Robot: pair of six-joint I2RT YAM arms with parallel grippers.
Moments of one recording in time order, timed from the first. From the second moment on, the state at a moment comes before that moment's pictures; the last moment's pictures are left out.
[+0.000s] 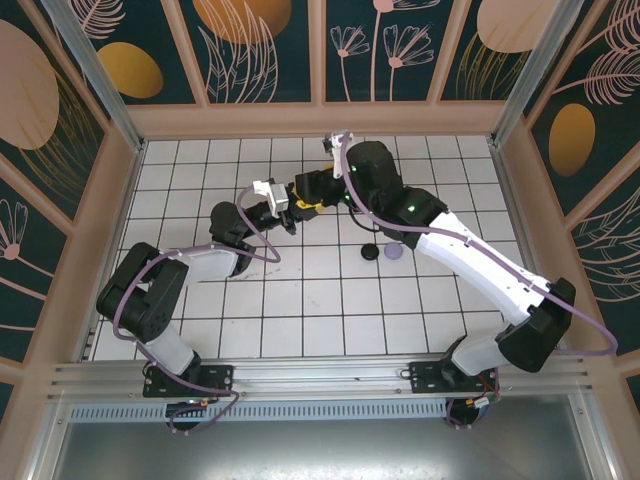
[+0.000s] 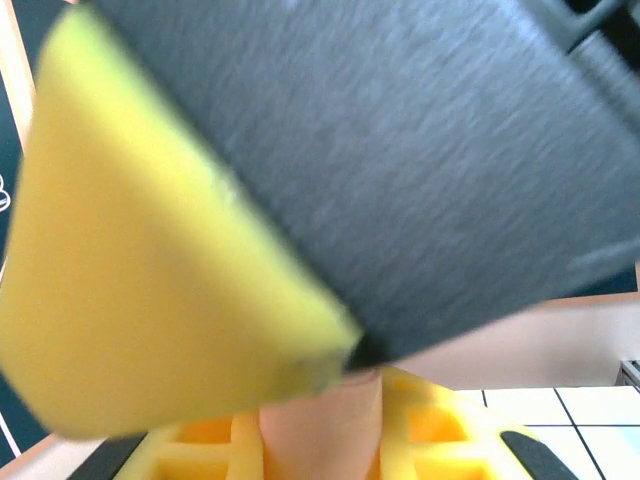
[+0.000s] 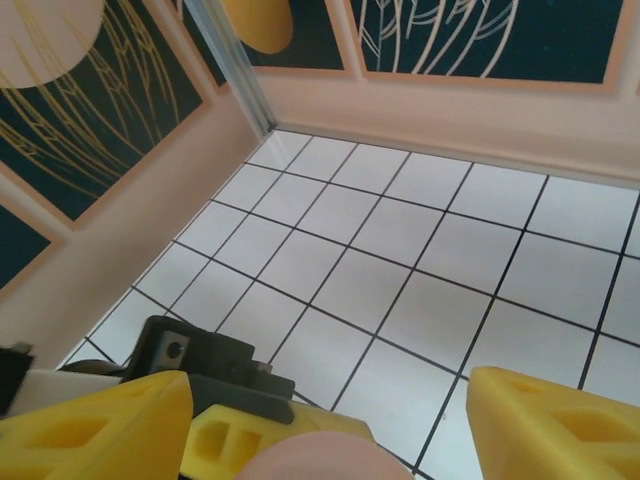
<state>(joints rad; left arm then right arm) -0.52 1.67 0.76 1.39 0.79 -0.16 0.81 1.41 1.45 -0.40 0.02 0.33</state>
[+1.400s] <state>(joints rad) -0.52 1.70 0.79 1.26 0.70 -0.03 0.74 1.45 1.49 -0.45 -0.24 0.49</state>
